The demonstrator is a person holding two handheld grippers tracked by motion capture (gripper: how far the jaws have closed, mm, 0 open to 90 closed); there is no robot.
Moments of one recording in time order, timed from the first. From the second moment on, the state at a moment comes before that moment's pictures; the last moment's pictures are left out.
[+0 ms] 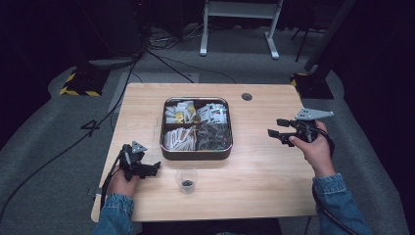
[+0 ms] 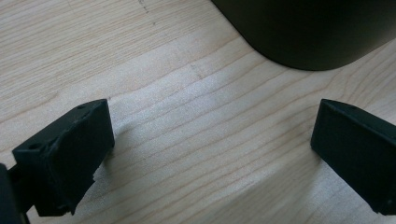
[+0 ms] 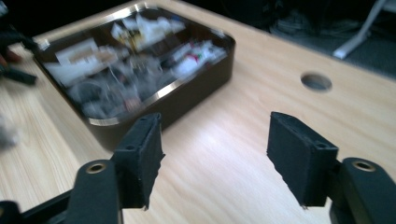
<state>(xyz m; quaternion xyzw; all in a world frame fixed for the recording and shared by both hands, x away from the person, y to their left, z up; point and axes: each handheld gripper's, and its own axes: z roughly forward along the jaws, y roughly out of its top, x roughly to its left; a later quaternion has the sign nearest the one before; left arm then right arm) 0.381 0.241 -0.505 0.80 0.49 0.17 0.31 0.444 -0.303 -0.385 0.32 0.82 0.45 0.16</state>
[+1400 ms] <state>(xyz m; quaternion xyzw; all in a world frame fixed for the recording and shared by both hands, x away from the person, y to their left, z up) 0.381 0.241 -0.506 0.80 0.49 0.17 0.31 0.452 -0.360 -0.500 0.41 0.81 0.37 0.18</state>
